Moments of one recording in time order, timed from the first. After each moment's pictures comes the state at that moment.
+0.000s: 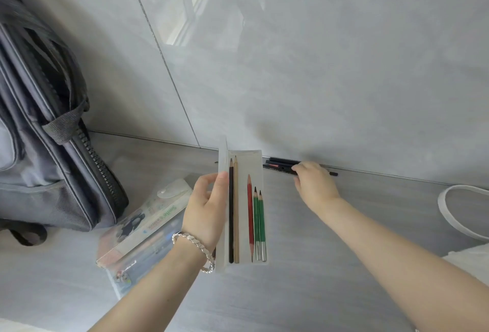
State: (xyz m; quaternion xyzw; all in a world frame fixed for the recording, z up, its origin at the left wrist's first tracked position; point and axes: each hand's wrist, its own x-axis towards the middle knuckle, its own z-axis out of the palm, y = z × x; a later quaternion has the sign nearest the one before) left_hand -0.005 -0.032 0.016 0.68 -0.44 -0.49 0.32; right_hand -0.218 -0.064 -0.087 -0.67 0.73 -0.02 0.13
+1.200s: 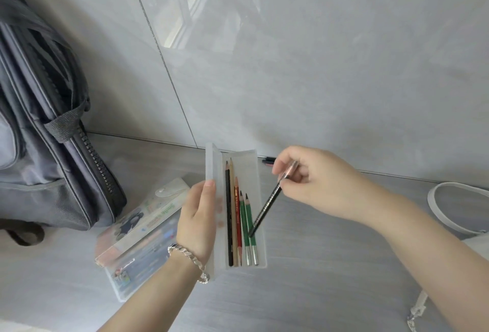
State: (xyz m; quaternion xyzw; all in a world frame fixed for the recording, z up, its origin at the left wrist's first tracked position) left_hand -0.001 -0.011 0.021 0.67 -0.39 -0.53 0.36; right_hand -0.180 -0.016 0.087 -0.64 0.62 -0.18 0.42
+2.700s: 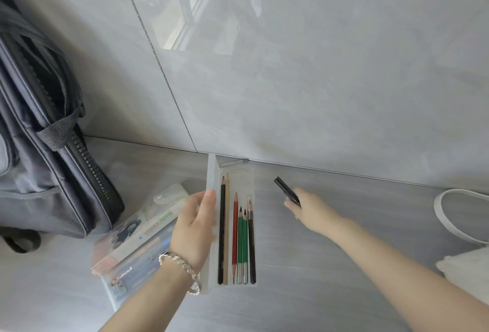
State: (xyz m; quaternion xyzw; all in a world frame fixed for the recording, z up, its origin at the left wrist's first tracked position) left_hand 0.008 -0.020 0.004 0.69 -0.43 -0.49 0.31; right_hand -0.215 -0.034 -0.084 -0.58 0.72 -0.03 0.38
